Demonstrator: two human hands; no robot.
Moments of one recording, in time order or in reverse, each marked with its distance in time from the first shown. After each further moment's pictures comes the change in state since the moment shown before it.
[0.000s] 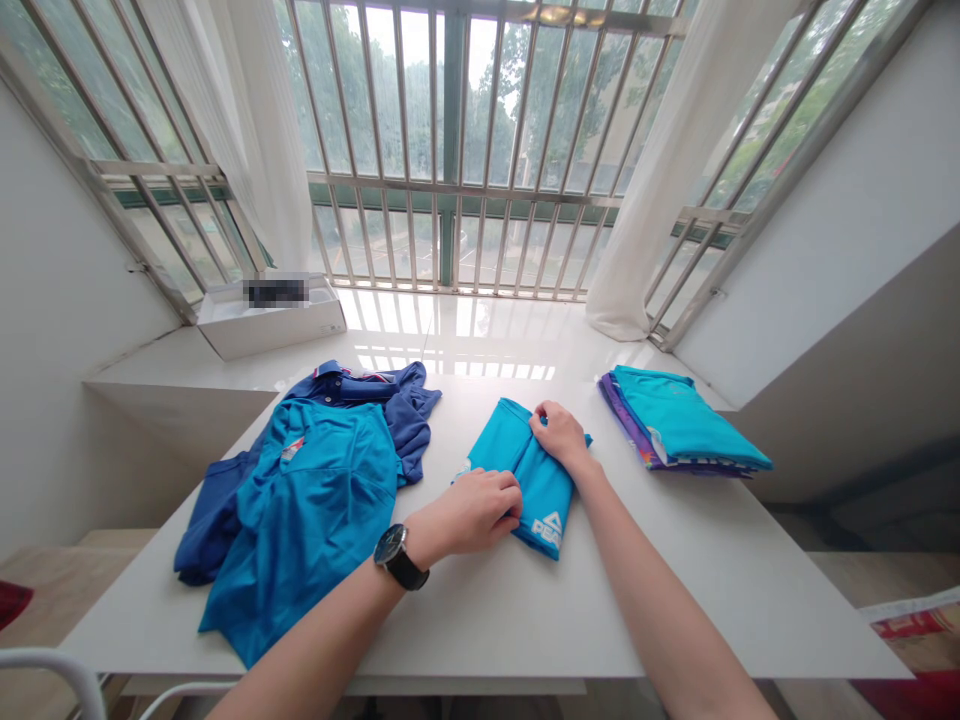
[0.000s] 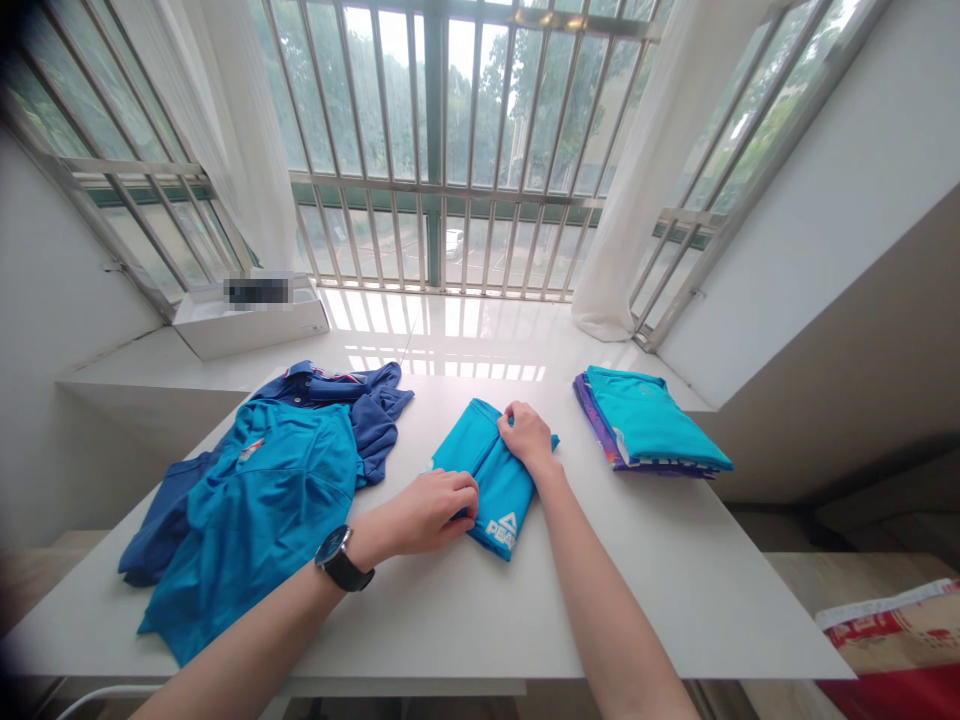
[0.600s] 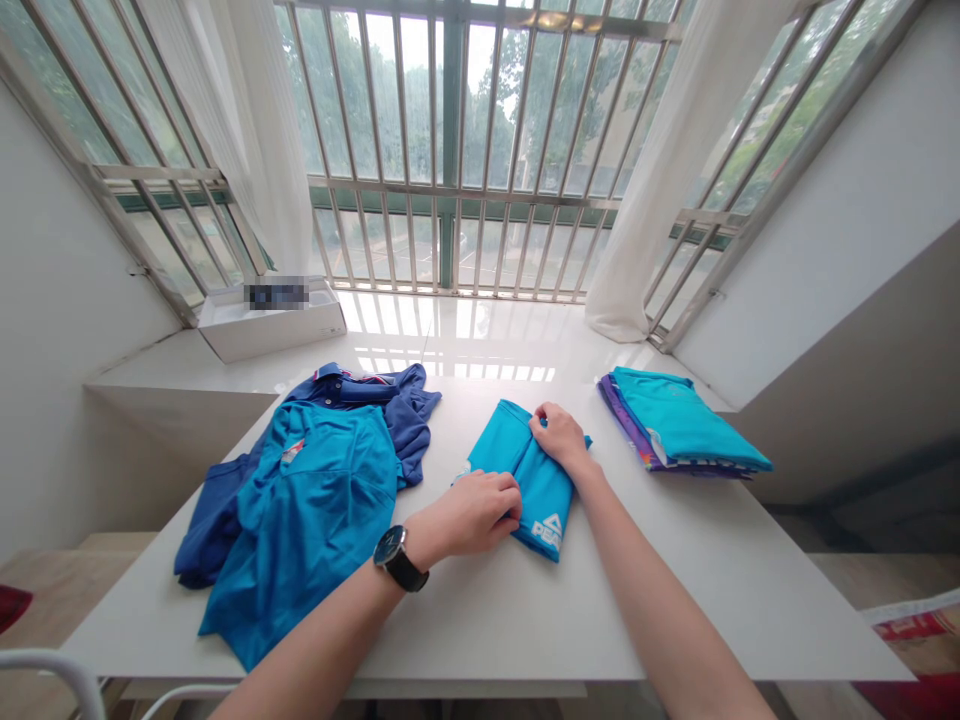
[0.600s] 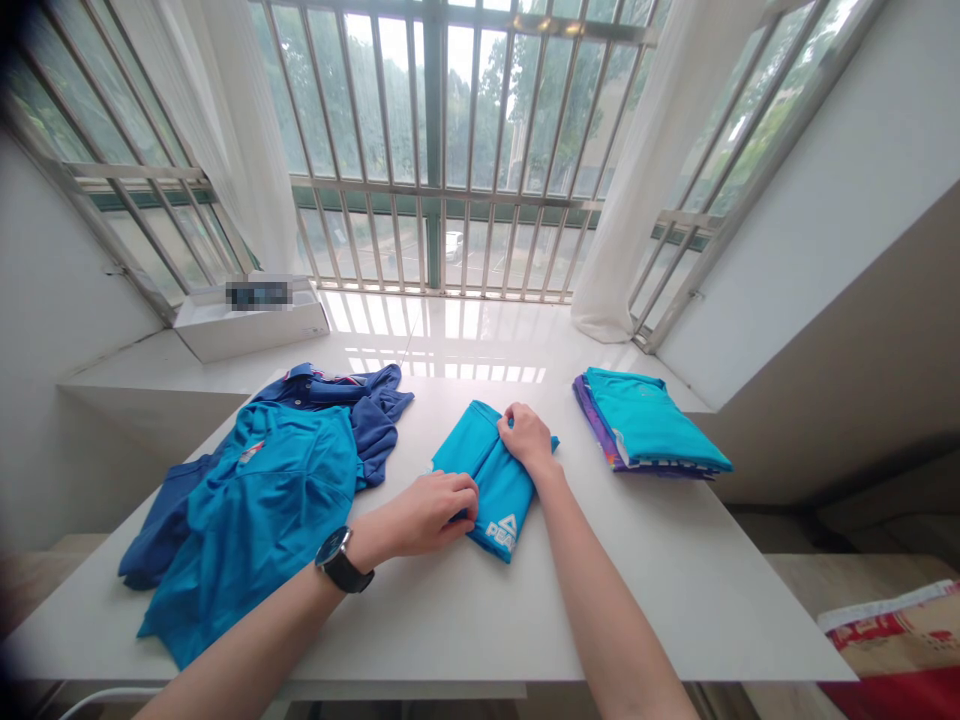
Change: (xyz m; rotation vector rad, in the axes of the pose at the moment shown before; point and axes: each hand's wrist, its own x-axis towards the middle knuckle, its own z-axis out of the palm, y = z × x) left_hand 0.000 -0.001 -0.001 -0.010 -0.006 -0.006; right_hand 0.000 0.000 0.001 0.002 0.003 0.008
